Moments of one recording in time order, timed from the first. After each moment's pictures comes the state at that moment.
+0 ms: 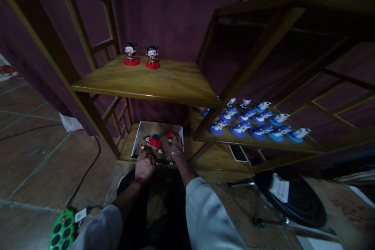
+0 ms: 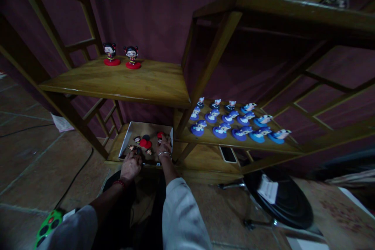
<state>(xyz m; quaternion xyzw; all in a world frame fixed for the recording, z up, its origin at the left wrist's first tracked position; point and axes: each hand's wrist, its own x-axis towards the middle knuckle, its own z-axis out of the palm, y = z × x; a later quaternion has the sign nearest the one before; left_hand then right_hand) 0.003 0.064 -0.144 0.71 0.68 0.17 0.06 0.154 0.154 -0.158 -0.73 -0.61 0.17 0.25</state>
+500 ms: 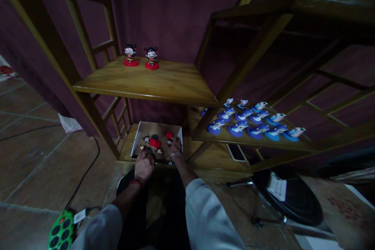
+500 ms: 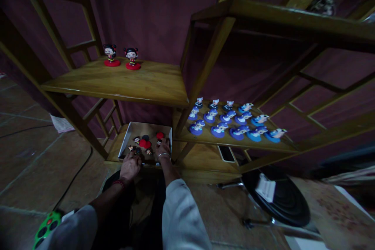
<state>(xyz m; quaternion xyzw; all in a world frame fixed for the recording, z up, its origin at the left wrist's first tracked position) 0.002 0.065 -0.157 0.71 0.68 0.19 0.03 0.153 0.145 -0.153 -0.75 -0.60 0.18 0.22</state>
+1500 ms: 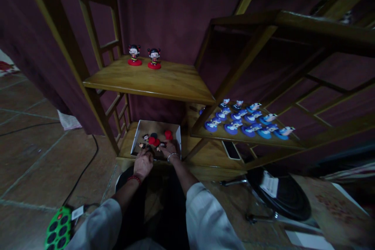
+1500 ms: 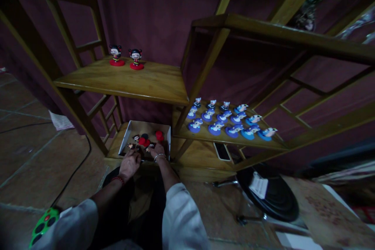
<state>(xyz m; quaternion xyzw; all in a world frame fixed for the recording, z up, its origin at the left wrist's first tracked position) -0.001 0.058 -0.148 0.72 0.65 0.23 0.07 0.140 0.131 -0.153 -0.70 -0.62 0.28 0.21</state>
